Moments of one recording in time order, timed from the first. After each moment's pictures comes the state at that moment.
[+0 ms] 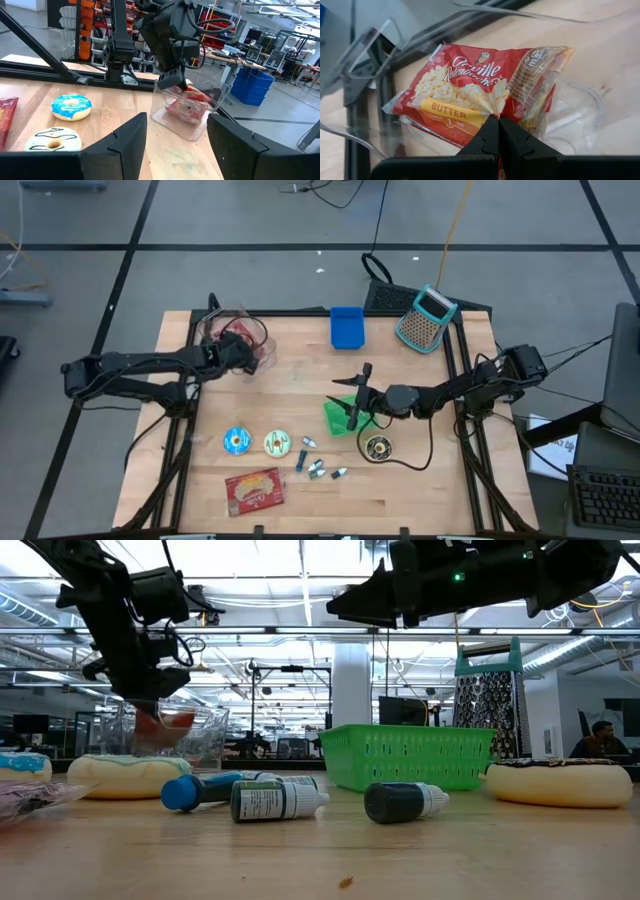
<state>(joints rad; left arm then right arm) 0.36 1.08 0.57 -0.57 -0.64 -0.58 0.18 1.56 0.65 0.88 0.47 -0.20</state>
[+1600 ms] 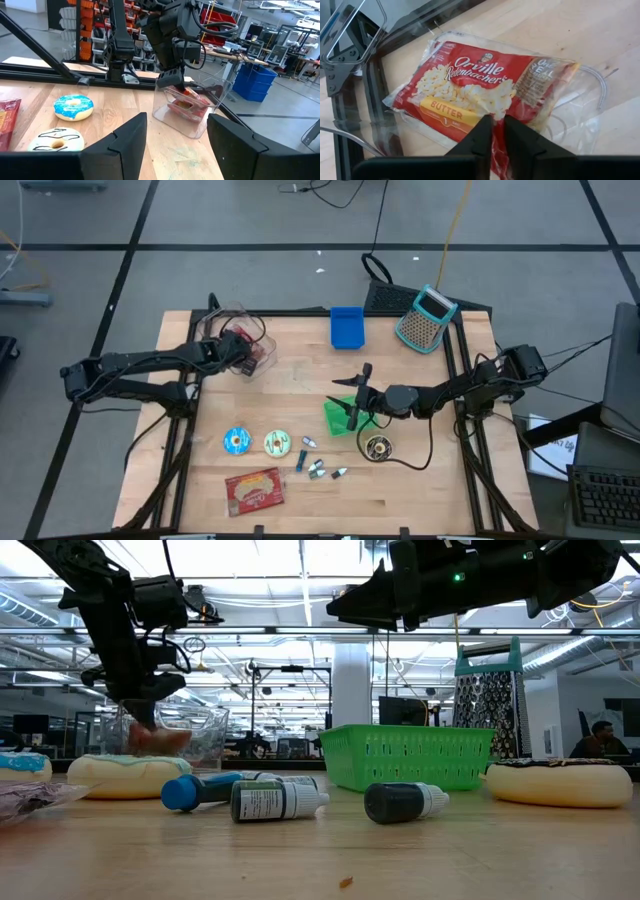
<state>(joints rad) 0.44 1.08 0.57 -0.60 -0.52 -0.53 0.18 1.56 0.65 0.87 0.47 -0.17</state>
